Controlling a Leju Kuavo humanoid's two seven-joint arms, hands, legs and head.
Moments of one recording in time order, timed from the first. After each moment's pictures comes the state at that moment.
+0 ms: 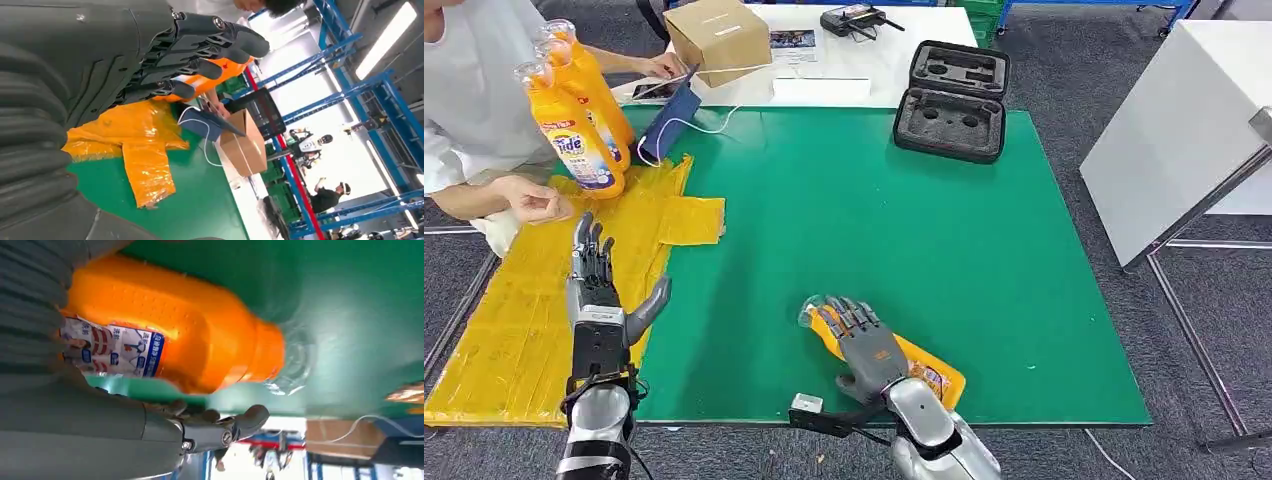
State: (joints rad) left arm -0.15 -0.19 0.12 -1.40 -0.50 0.31 -0.54; right arm -0.15 0.12 0.47 -1.06 1.33 -0.30 -0.05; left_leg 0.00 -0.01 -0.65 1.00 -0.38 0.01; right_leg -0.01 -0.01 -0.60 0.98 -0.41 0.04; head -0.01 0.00
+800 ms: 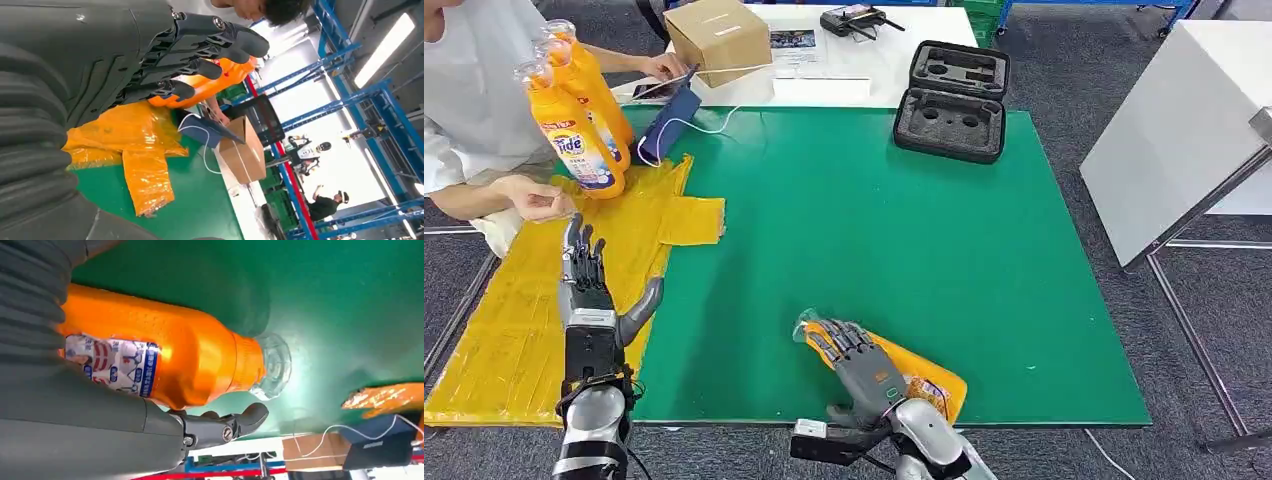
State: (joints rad) left arm -0.14 -0.19 0.14 -1.40 -0.49 0.32 -0.56; right arm -0.06 0.08 0.51 -1.18 1.18 -0.22 -0.12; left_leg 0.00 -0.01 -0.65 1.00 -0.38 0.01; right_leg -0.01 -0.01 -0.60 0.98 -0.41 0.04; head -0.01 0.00
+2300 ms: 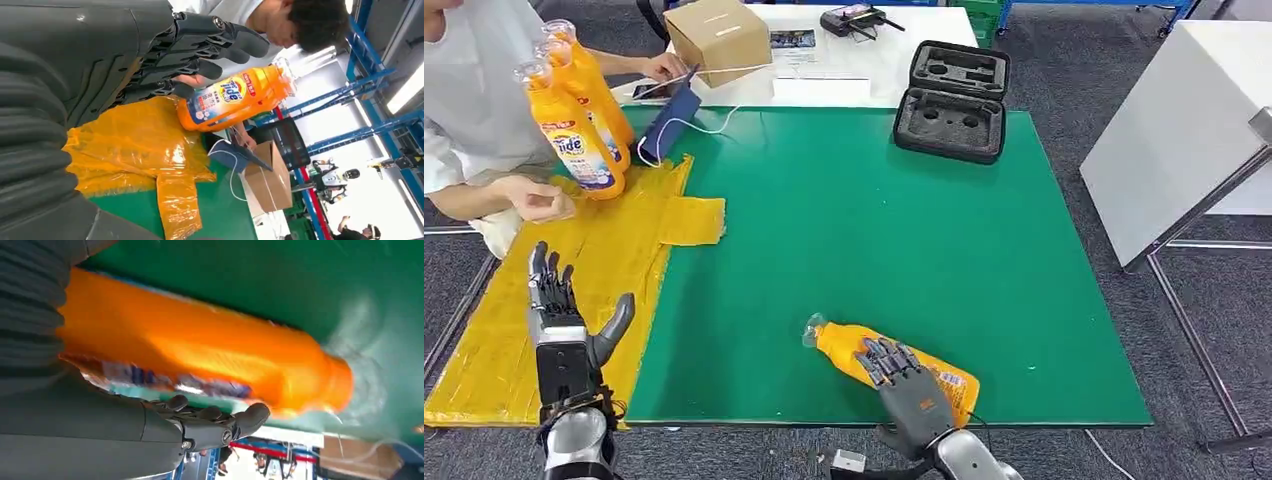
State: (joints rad) left arm -0.08 -0.21 0.25 -1.44 -0.48 0.32 -0.55; right arm 0.10 -0.13 0.55 -1.47 1.34 -0.18 0.07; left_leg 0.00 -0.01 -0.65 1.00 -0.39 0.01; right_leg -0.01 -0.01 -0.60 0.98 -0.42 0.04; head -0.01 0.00
